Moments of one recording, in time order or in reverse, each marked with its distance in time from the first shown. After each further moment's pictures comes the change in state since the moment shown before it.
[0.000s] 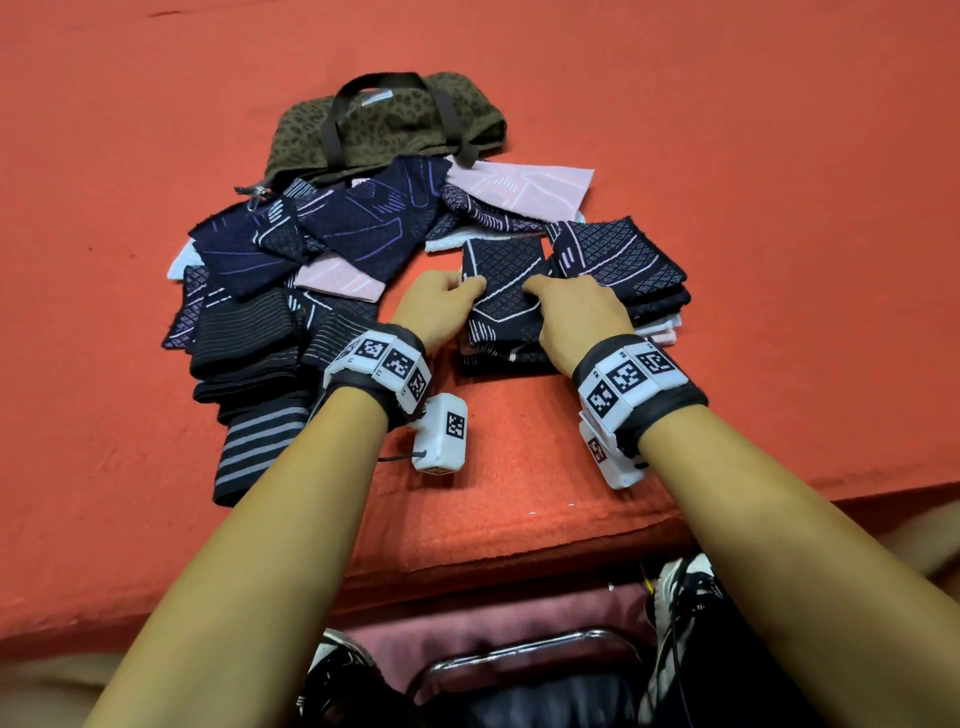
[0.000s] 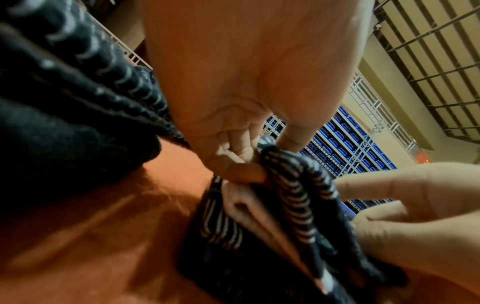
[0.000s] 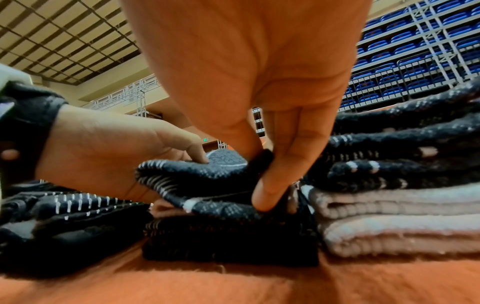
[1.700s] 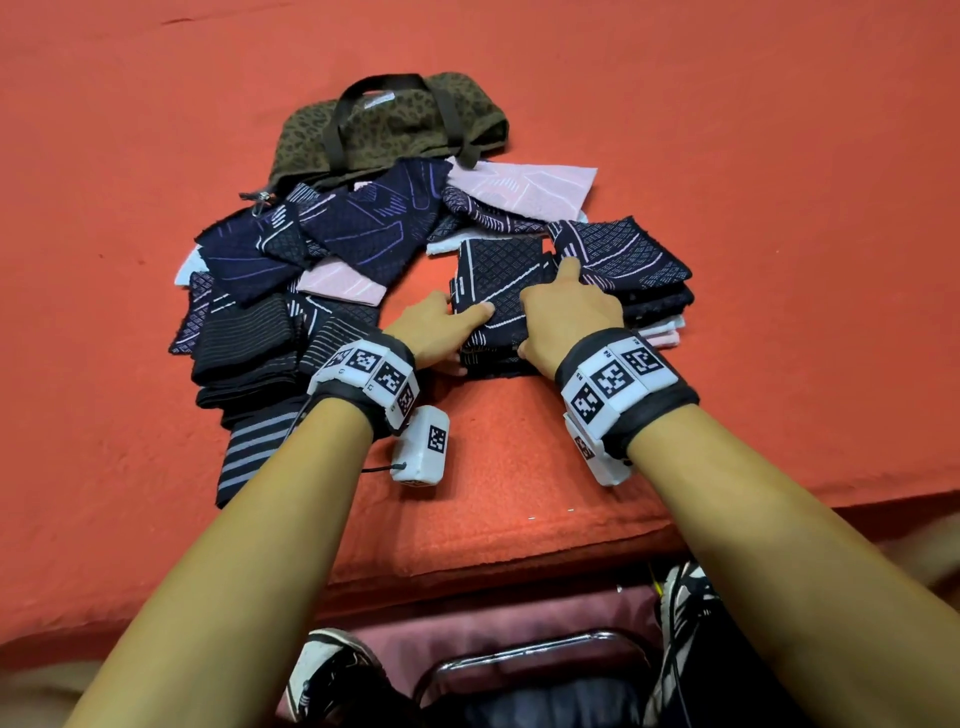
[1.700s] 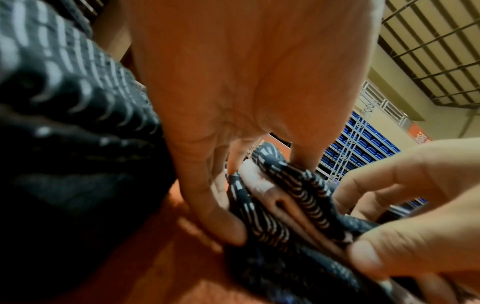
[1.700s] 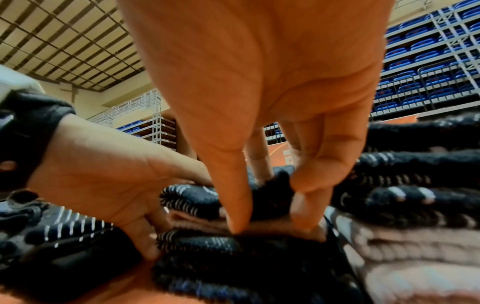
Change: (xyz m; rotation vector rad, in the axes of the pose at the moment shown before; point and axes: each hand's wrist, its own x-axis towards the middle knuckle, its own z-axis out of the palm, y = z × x) left_hand -0.006 -0.007 -0.004 0.065 -0.192 -0.172; right_hand 0.002 -0.013 -0.007 -0.169 -0.129 0.087
